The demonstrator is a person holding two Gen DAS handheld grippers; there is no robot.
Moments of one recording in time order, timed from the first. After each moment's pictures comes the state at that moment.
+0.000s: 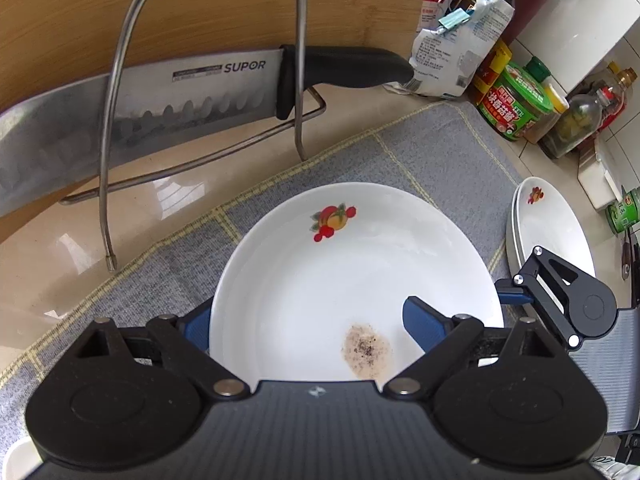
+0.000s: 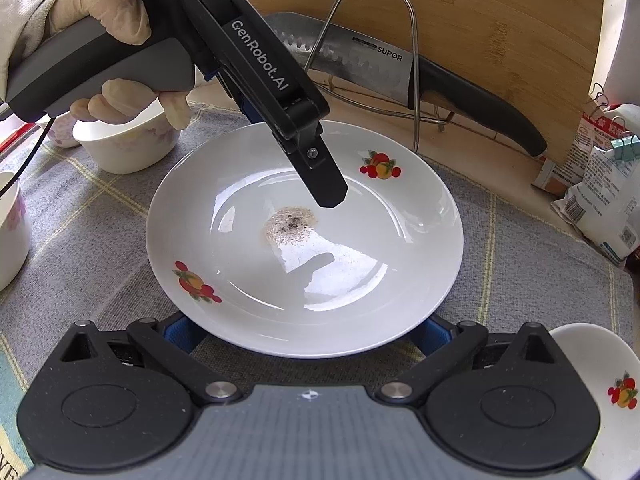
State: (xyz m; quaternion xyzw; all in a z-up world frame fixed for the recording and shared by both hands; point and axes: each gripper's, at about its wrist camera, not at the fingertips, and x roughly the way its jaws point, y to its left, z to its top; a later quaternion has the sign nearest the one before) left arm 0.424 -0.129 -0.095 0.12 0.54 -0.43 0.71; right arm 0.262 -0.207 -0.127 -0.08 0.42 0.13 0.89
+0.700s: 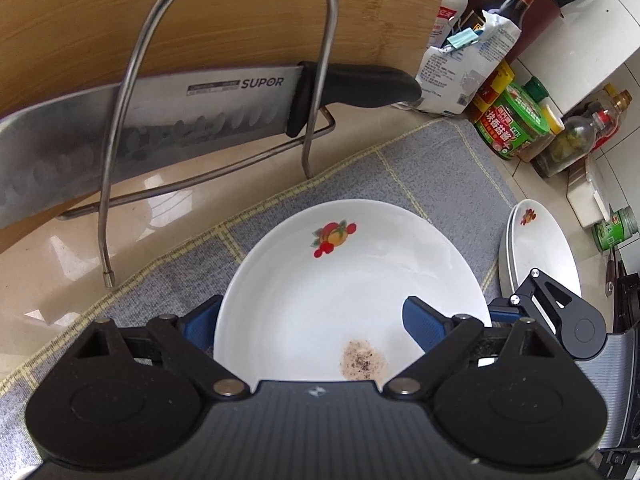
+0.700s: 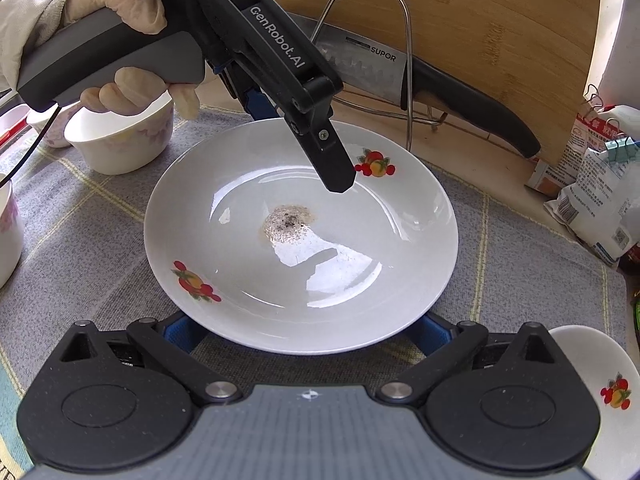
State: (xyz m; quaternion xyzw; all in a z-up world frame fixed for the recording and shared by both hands) left arm 0.440 -0.131 -0.095 0.09 0.55 -0.44 0.70; right arm 0.256 -0.203 -0.124 -0.09 0.42 0.11 0.90
